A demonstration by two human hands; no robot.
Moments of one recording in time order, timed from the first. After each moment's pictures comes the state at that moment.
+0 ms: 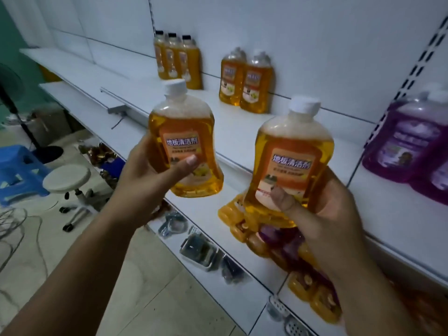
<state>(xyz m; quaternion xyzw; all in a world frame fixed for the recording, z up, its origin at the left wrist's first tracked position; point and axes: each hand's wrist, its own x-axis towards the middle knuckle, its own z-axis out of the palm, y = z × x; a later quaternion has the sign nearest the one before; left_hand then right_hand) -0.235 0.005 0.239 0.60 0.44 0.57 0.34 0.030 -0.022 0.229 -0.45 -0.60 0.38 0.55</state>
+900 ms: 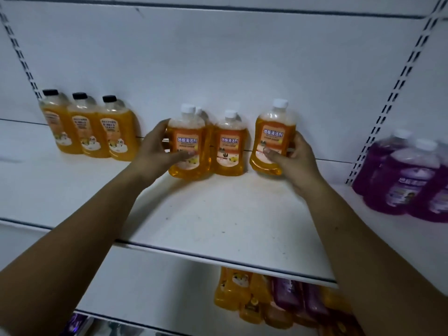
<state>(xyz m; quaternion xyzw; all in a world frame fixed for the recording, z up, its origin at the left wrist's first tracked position) -0.295 0.424 0.280 0.75 0.30 0.43 0.40 -0.001 0.287 0.270 -0.62 -0.45 0.17 0.62</state>
